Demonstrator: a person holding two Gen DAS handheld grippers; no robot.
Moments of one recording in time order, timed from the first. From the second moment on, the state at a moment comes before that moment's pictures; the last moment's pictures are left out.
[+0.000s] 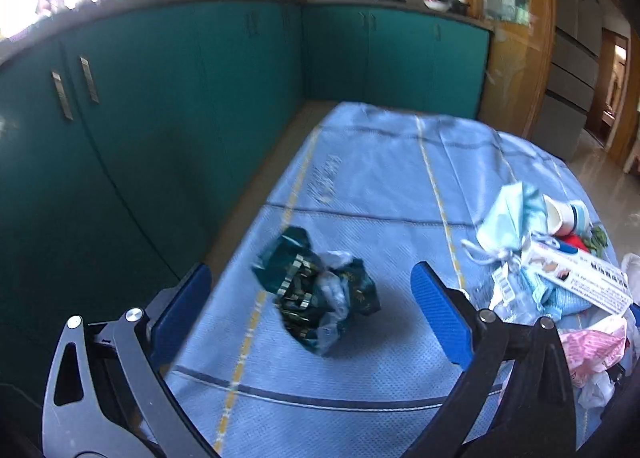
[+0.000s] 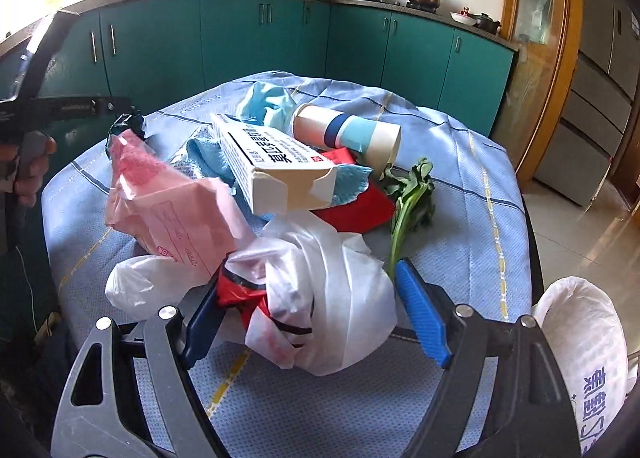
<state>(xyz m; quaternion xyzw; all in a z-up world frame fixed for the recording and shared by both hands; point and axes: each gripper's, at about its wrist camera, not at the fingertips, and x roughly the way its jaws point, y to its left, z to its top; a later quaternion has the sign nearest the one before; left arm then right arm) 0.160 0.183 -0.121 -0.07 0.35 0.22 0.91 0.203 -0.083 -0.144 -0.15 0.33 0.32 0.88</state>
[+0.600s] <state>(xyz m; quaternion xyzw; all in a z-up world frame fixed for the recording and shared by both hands) 0.168 0.161 -0.140 -0.03 0.38 0.19 0.91 0.224 -0.127 -0.137 -0.09 0.34 0.26 0.90</state>
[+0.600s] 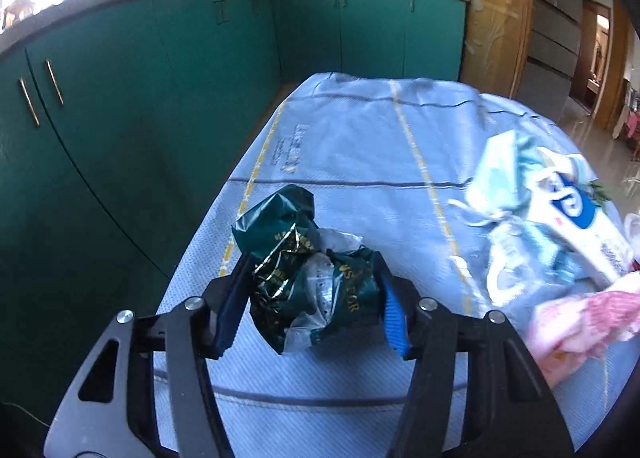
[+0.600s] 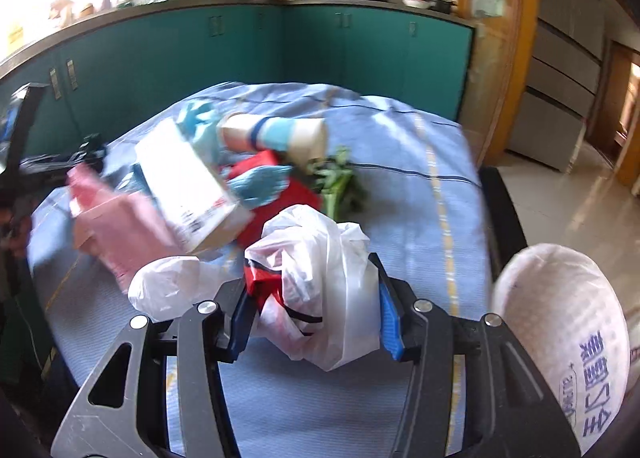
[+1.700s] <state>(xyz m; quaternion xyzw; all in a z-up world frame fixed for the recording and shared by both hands) 0.121 0.067 -0.047 0.01 0.26 0.09 0.96 0.222 -0.139 -0.132 -0.09 0.32 0.23 0.91</state>
